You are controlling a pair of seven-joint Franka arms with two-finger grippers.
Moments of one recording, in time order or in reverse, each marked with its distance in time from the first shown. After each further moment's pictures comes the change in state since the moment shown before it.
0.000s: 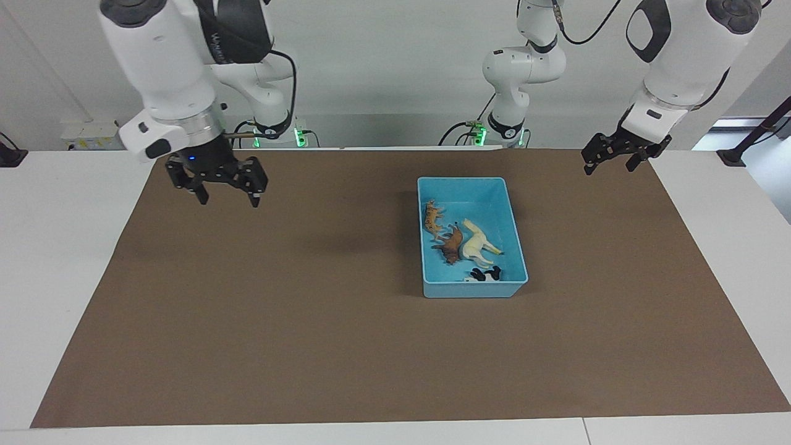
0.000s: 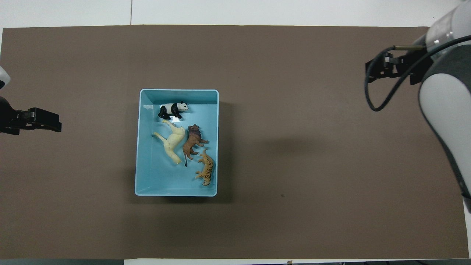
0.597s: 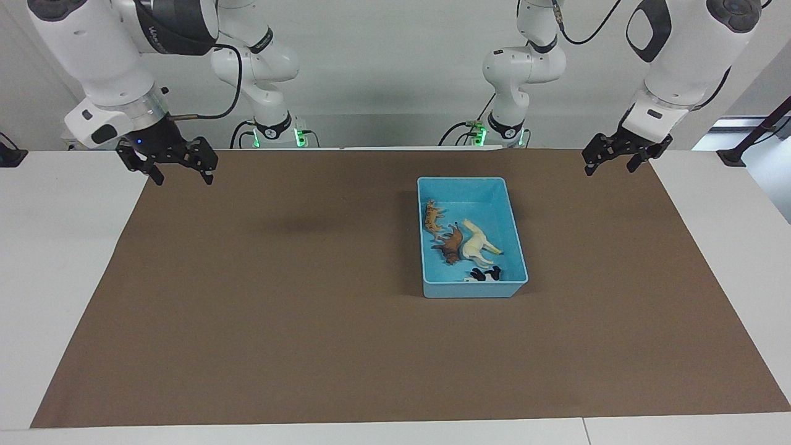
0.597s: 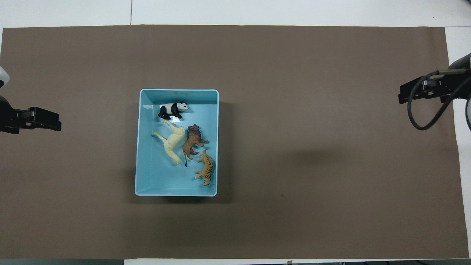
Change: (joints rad) left arm 0.000 0.000 0.002 0.000 -0.019 0.002 0.002; right arm -0.097 -0.205 0.000 -0.232 -0.001 0.011 -0.148
